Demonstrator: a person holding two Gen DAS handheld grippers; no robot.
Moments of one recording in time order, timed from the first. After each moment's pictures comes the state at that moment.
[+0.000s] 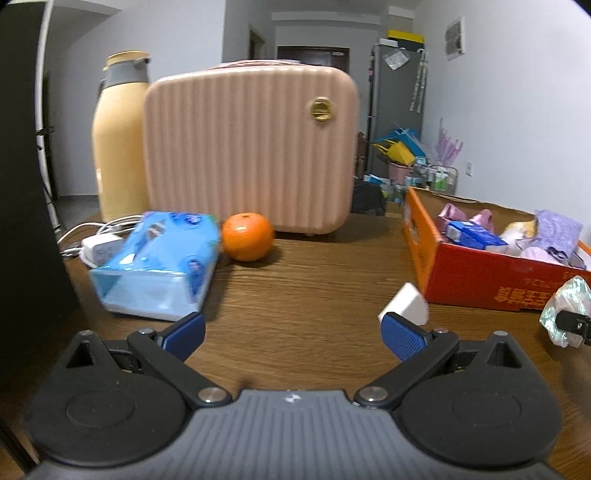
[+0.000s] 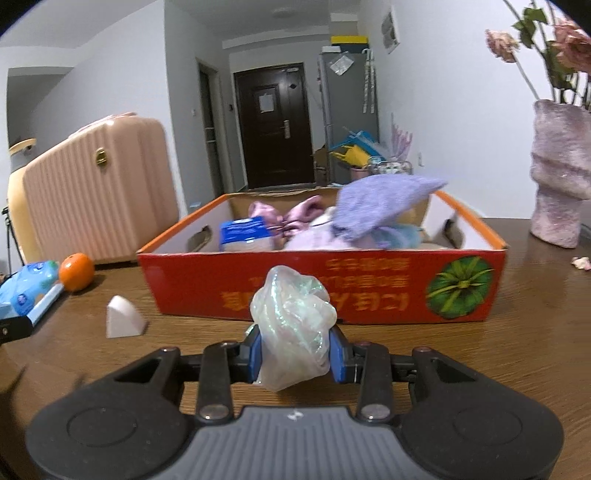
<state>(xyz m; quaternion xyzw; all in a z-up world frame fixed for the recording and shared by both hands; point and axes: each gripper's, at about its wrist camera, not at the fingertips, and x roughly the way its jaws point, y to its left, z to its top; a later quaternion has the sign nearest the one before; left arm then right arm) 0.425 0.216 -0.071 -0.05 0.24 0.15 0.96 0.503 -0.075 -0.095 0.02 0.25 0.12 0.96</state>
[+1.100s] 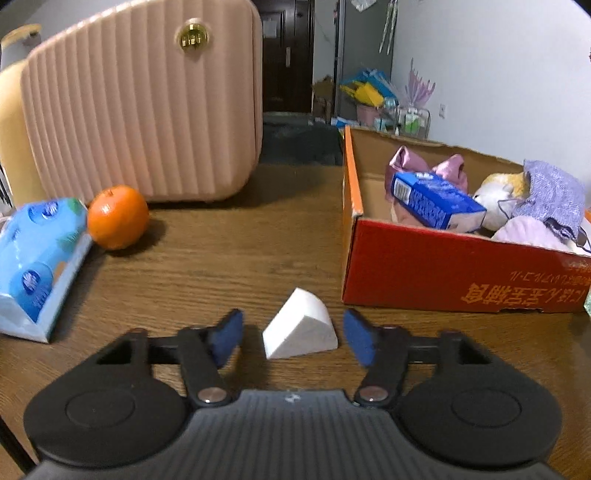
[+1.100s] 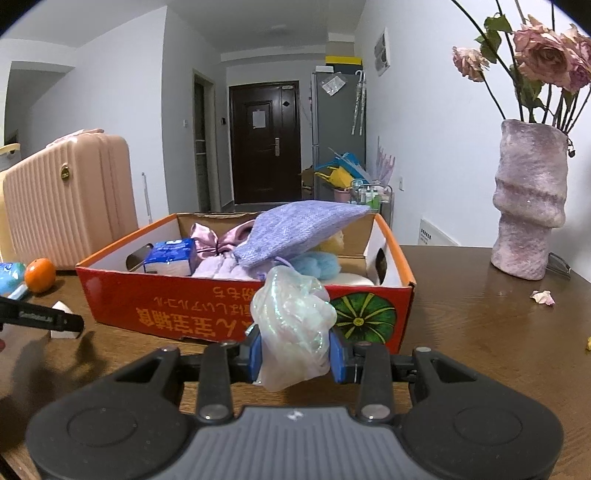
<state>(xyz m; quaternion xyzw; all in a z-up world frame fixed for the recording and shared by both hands) 0.542 0.150 -0.095 -0.03 0.33 0.09 0.94 0.521 -0.144 -0.091 -0.01 0.22 0.11 0.97</state>
